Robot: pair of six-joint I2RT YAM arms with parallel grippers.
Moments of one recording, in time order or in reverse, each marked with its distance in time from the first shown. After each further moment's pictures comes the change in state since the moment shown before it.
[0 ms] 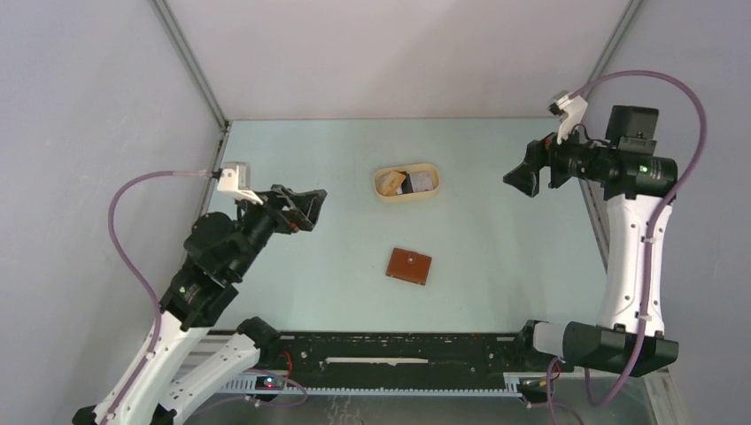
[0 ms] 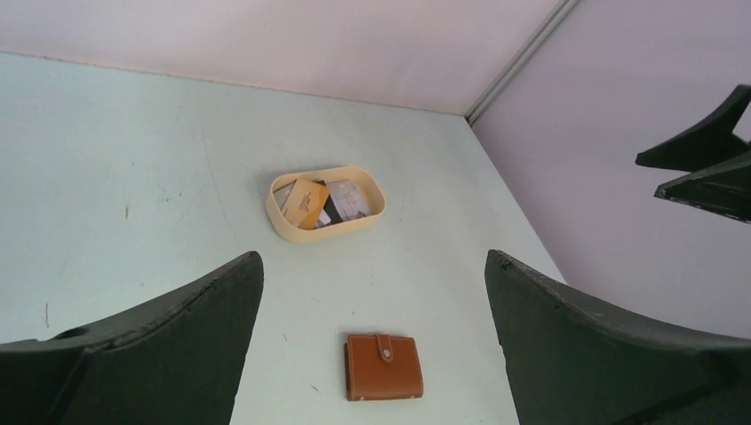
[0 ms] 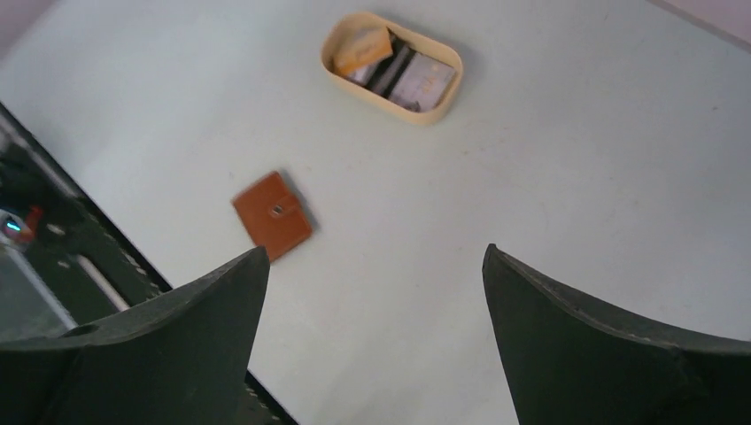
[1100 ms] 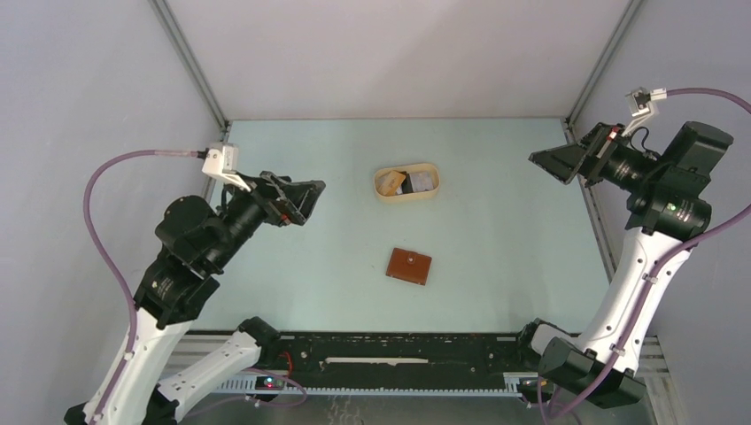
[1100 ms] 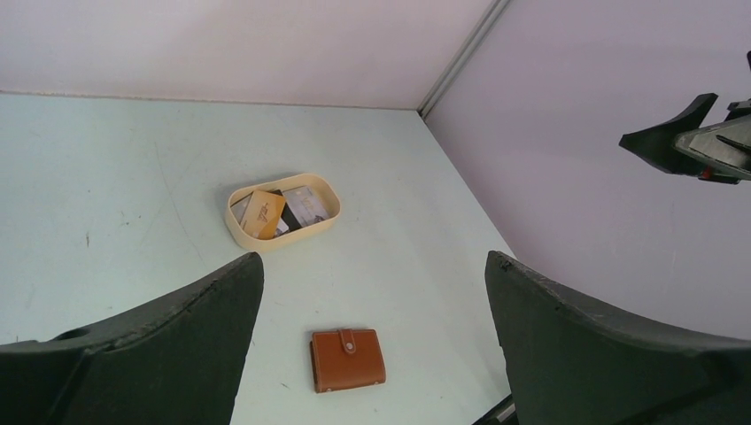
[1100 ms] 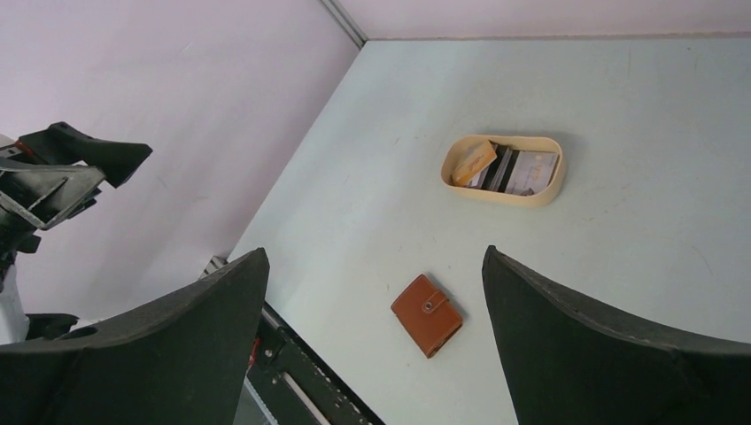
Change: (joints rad) left arm 0.002 0.118 0.313 -0.186 0.116 0.002; right arm -0.338 -0.166 -0.066 0.309 -0.432 0.716
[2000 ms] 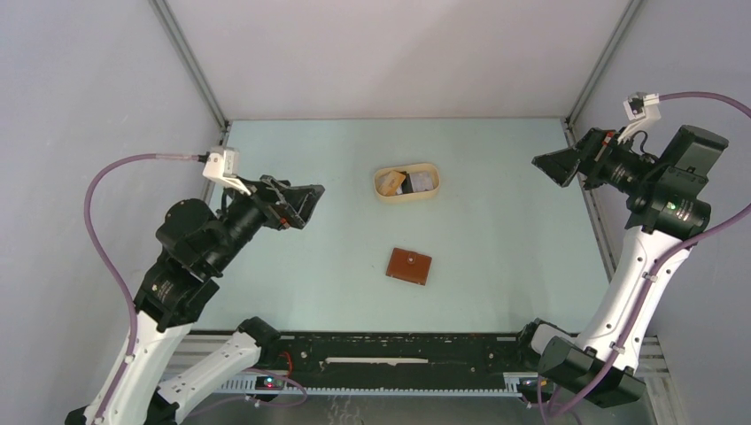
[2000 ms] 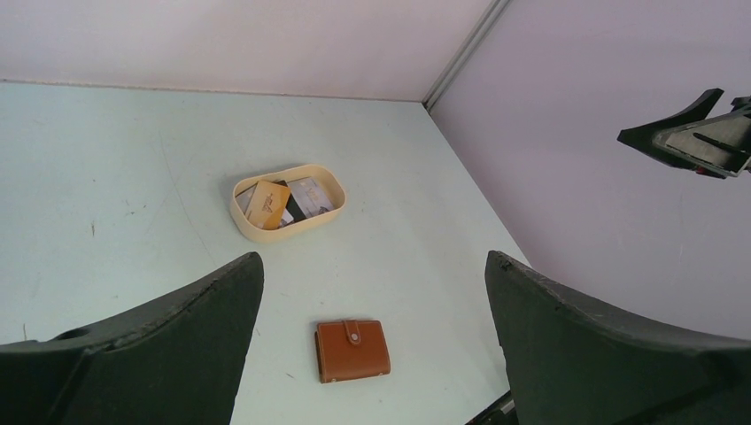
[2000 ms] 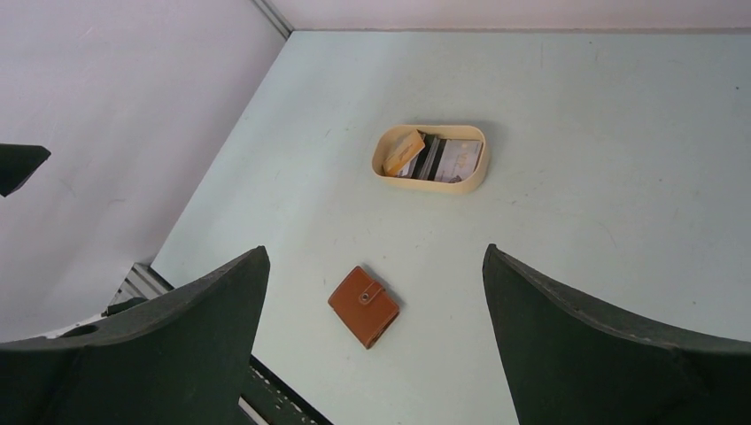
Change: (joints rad) left arm 0.011 -0.013 -0.015 -0.014 0.008 0.006; right arm -0.008 0.001 -0.016 -0.070 0.134 -0.169
